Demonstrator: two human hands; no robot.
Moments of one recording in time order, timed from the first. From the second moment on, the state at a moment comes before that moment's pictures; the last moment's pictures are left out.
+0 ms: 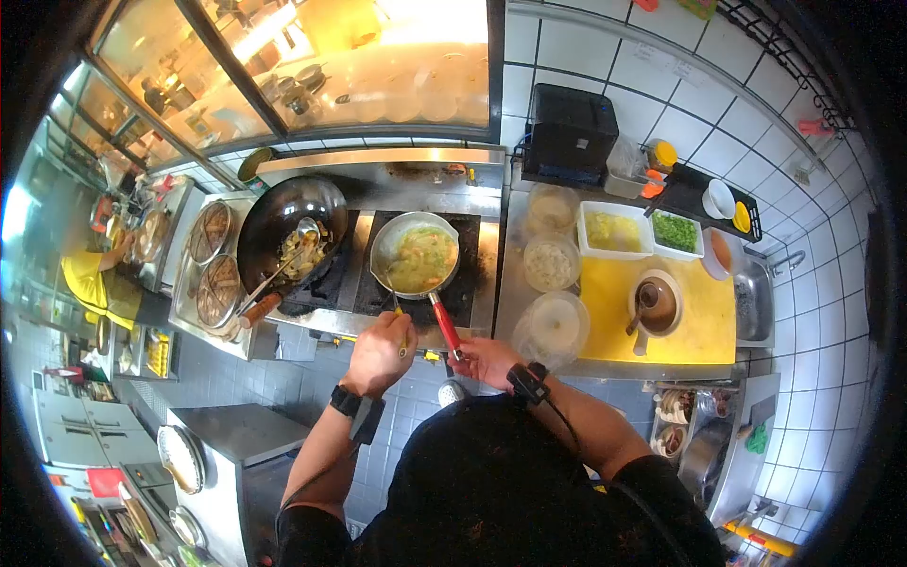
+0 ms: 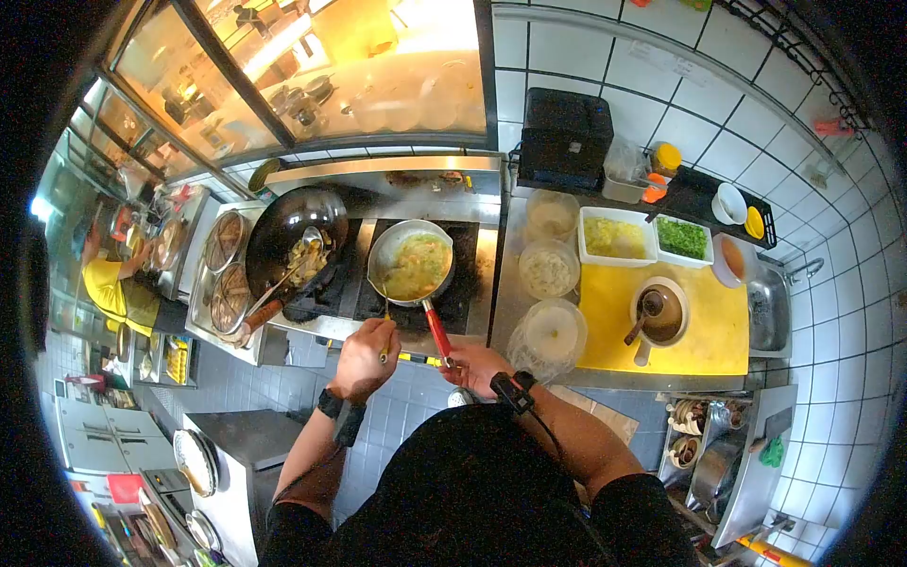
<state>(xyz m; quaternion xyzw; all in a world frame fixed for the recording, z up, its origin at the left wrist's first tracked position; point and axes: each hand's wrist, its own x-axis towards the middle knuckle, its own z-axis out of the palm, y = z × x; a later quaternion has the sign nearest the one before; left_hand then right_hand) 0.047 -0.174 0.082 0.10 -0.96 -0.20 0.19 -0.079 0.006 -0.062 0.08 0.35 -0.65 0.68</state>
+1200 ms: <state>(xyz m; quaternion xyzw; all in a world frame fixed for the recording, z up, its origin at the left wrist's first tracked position) 0.038 -0.215 0.064 -0.01 -0.97 -0.23 0.12 -0.080 -0.009 -0.052 0.06 0.39 -0.63 0.67</state>
